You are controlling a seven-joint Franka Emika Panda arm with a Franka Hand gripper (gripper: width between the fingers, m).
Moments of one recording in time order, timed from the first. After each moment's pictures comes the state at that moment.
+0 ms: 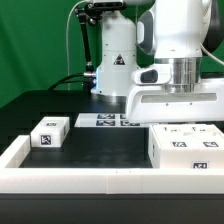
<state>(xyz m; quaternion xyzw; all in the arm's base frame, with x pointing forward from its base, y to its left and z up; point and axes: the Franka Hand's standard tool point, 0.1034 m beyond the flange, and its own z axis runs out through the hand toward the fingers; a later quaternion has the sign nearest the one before) 0.484 0.088 0.005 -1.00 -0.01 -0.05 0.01</state>
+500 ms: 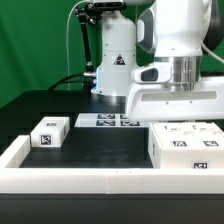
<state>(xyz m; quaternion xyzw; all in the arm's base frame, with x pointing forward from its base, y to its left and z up) 0.484 0.087 0.024 -1.00 -0.02 -0.04 0.01</state>
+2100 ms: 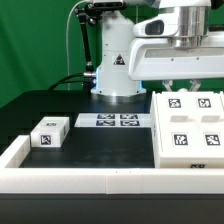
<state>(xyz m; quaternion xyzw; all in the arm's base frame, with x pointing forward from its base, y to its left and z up) 0.493 0.088 0.089 -1.00 -0.03 -0.01 0.01</state>
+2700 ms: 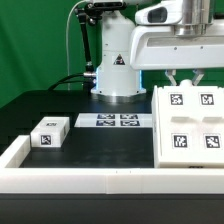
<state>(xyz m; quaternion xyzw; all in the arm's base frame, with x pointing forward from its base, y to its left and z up) 0.514 0.092 0.125 -1.00 -0.03 0.02 0.01</state>
